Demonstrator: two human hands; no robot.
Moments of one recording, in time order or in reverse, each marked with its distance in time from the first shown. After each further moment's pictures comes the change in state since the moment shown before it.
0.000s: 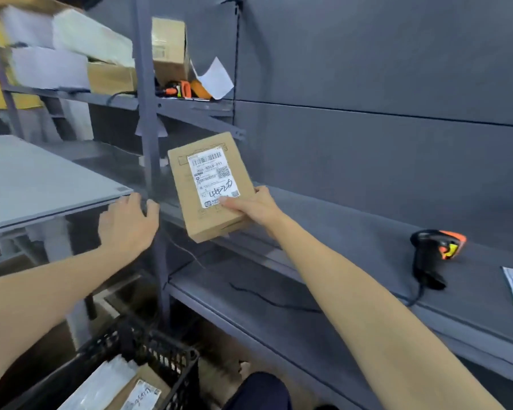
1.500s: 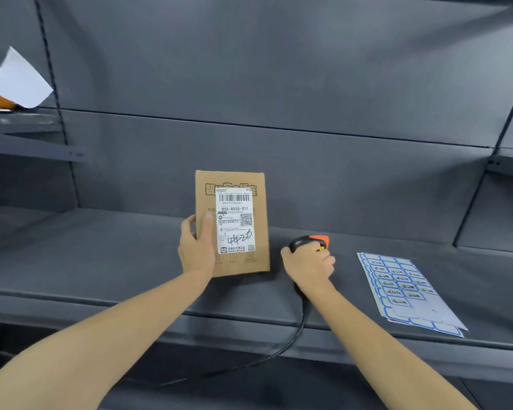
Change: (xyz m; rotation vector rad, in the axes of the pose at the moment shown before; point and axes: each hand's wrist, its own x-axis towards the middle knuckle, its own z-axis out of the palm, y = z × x) left_hand -0.059 0.333 0.134 -1.272 -0.541 -0.179; right_hand -0.088 0.091 -0.237 -0.742 1.109 0.562
